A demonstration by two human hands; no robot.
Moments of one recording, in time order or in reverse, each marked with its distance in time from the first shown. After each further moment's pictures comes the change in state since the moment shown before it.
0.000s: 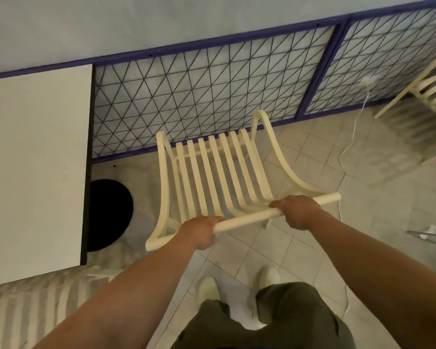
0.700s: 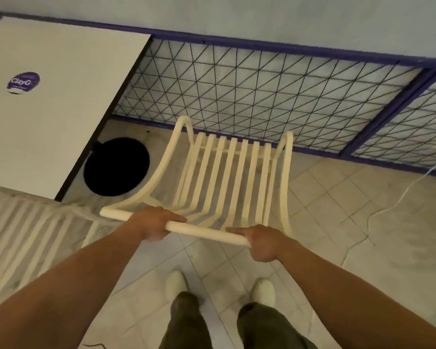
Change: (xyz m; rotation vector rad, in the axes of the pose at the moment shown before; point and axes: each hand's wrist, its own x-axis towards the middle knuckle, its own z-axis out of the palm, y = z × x) left_hand 0.004 0.024 0.011 0.011 0.108 -0.330; right_hand 0.043 0.060 -0.008 0.062 -0.318 -0.505
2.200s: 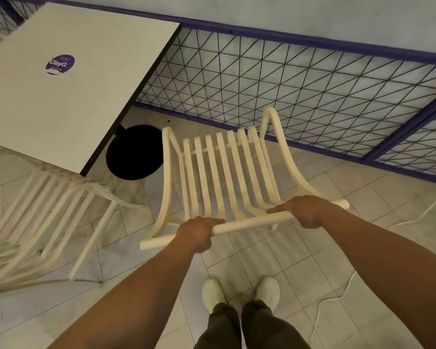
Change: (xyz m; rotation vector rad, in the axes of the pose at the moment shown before) left_hand -0.021 0.110 0.032 -0.268 0.036 -0.126; right_hand -0.015 0.064 -0.060 -0.323 -0.014 0.019
